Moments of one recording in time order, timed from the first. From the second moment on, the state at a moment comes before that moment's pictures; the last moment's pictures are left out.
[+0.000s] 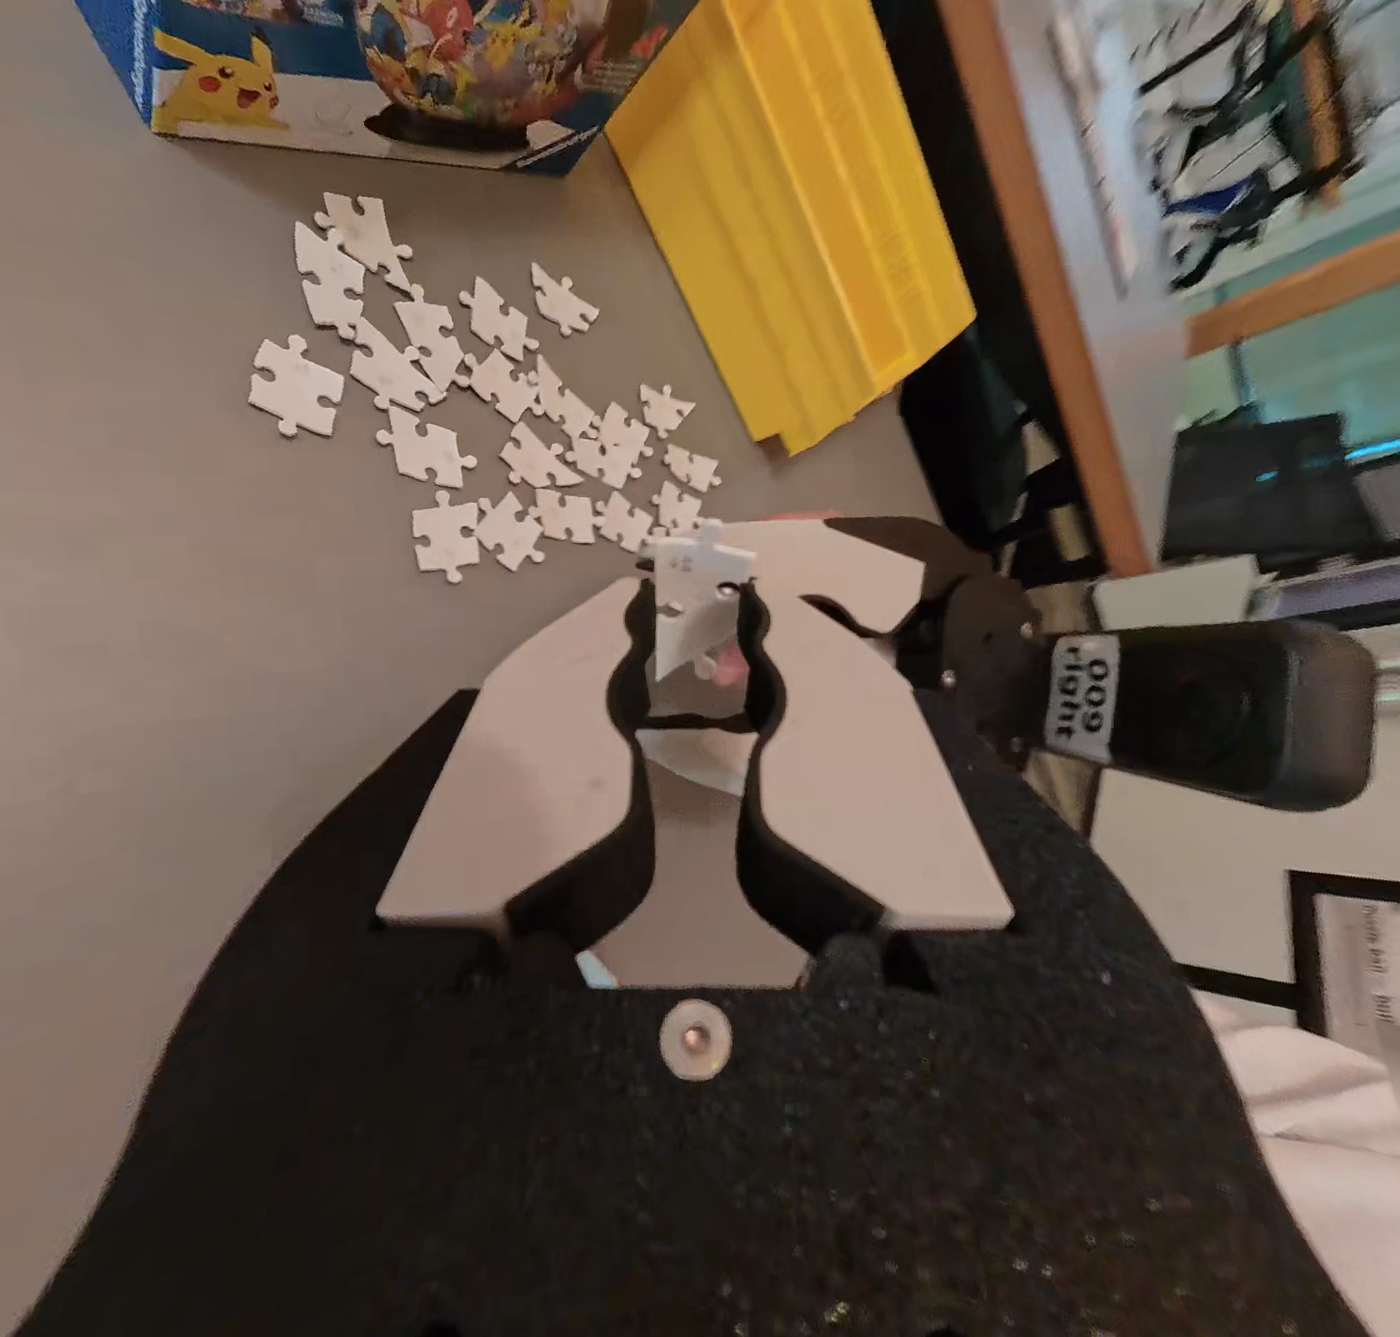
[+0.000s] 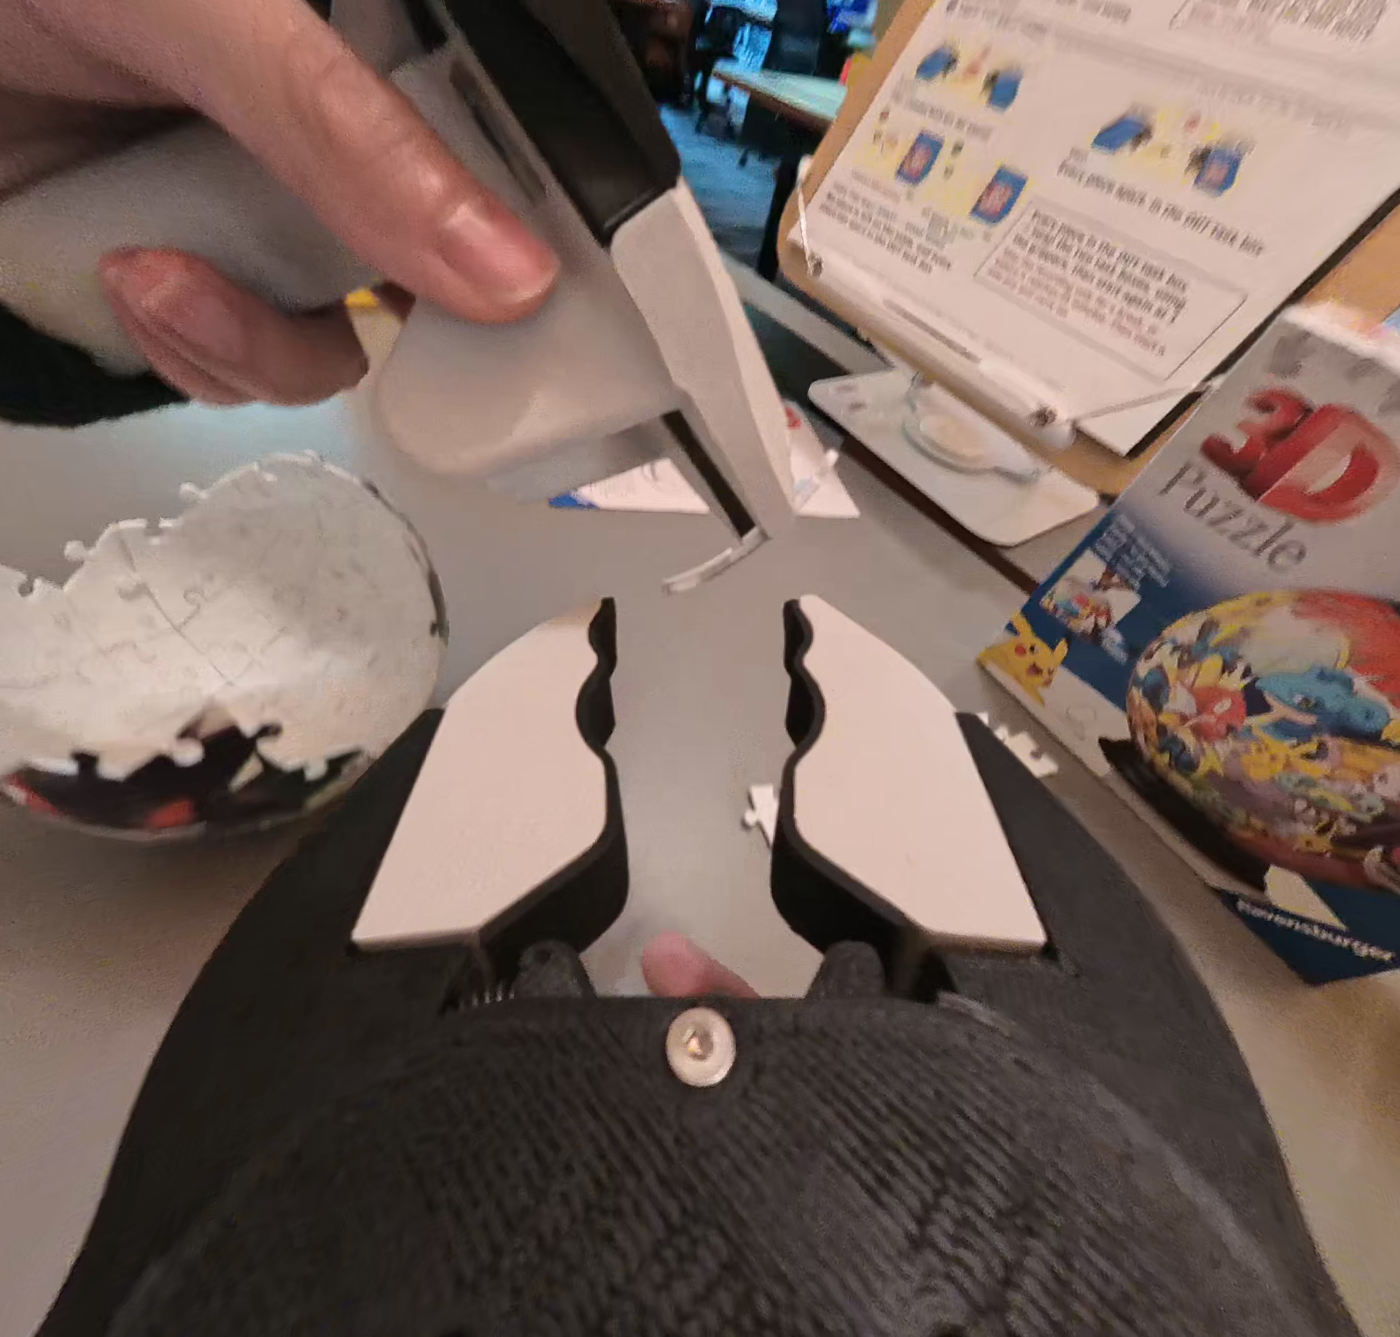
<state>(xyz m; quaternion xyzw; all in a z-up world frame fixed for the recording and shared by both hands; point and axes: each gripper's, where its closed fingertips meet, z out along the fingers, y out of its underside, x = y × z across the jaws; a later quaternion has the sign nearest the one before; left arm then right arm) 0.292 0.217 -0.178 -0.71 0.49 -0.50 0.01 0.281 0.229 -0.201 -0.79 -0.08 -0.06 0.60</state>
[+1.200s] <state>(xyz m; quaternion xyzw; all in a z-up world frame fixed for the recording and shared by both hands) 0.230 0.219 -0.143 -0.61 0.56 -0.55 0.13 0.236 0.212 -0.175 -0.77 -0.08 0.18 0.61</state>
